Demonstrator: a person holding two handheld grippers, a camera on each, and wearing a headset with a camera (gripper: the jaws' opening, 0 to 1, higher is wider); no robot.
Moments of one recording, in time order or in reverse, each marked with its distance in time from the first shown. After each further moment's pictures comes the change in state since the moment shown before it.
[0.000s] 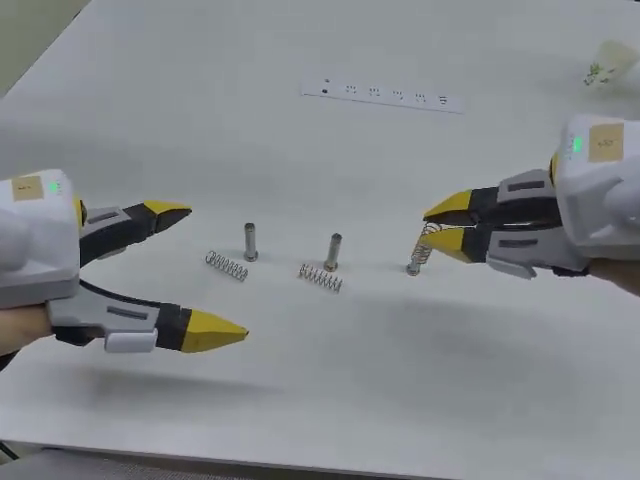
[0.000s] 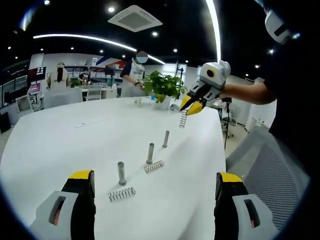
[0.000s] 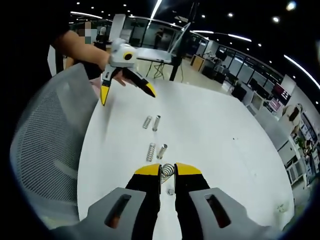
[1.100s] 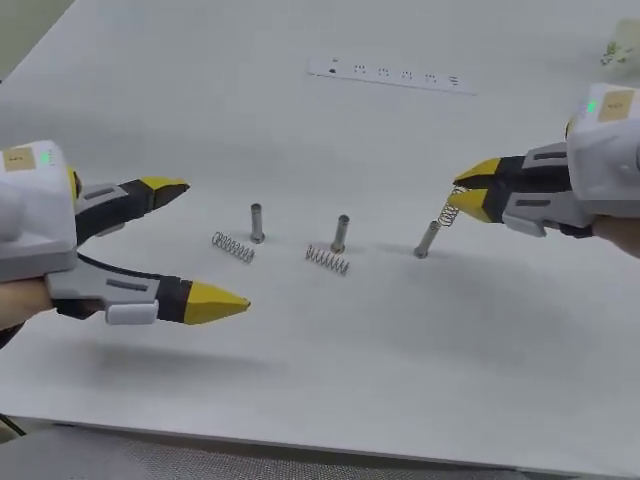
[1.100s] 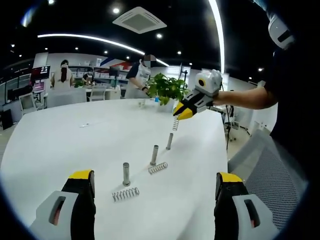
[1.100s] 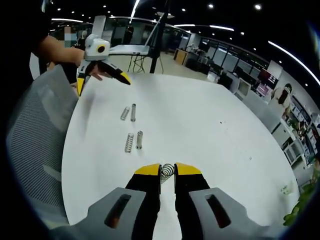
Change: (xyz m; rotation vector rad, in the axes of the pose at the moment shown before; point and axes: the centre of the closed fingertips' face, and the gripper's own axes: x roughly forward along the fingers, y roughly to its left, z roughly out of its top) left arm -0.006 0.006 0.002 -0.026 -0.021 0.026; right arm 0.013 -0.037 -0.035 0.122 0.032 -0.094
